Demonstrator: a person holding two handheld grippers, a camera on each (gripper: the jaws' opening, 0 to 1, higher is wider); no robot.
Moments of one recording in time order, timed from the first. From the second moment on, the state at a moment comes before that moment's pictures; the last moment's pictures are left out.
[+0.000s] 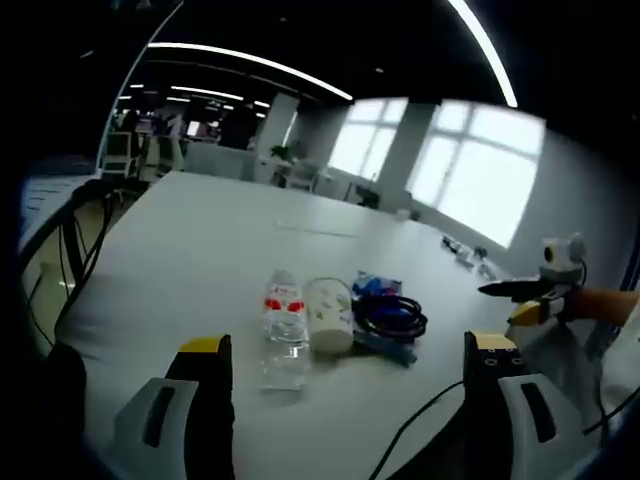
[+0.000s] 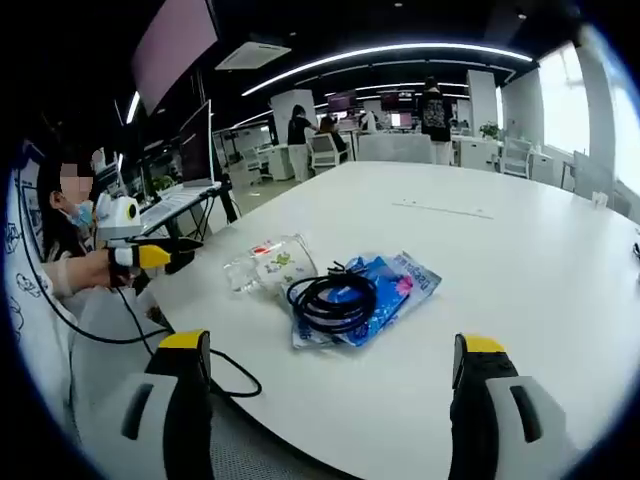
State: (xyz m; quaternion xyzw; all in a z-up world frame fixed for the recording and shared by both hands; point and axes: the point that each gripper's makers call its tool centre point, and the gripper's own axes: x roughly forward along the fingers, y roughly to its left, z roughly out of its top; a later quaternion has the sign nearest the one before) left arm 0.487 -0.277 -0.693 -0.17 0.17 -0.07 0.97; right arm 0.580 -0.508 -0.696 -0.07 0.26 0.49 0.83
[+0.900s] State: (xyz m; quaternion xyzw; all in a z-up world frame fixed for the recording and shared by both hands) left arm 0.488 -0.272 -0.707 -0.18 0.19 -0.07 0.96; right arm 0.587 -0.513 -0.708 -0.08 0.28 0.48 0.82
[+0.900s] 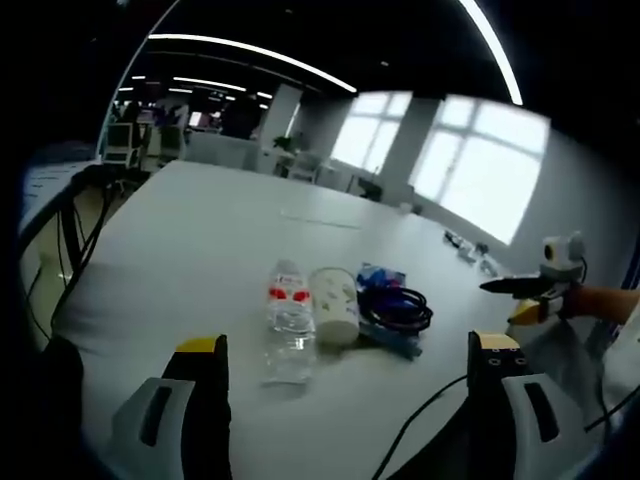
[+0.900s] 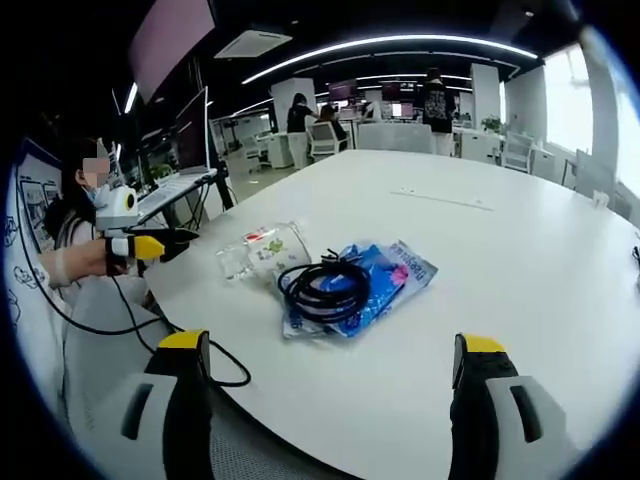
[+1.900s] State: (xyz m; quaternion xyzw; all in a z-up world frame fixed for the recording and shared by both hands) left arm 0.499 -0.267 -0.721 -0.19 0.21 -0.07 0.96; right arm 0.591 -0.514 -0.722 -0.08 0.31 0.47 0.82
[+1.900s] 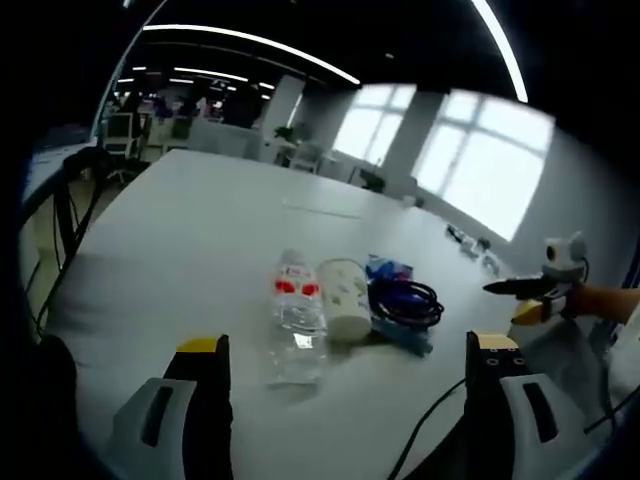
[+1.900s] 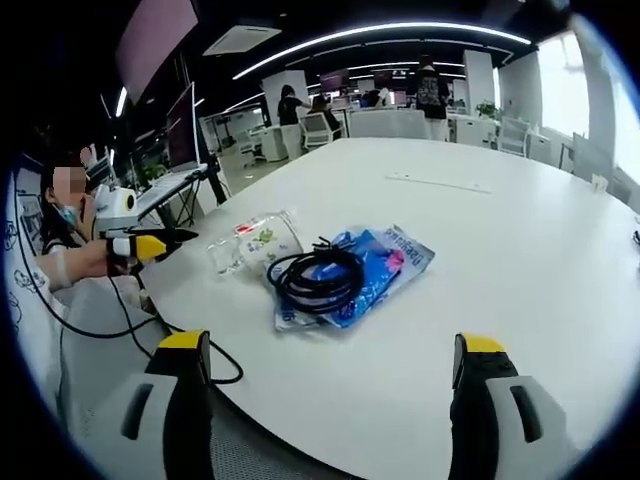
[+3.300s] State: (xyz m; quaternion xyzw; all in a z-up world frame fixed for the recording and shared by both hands) left arm 0.520 -0.248 -0.738 -0.20 0.22 -0.07 0.95; right arm 0.613 -0.454 -0.712 -0.07 0.32 0.56 0.76
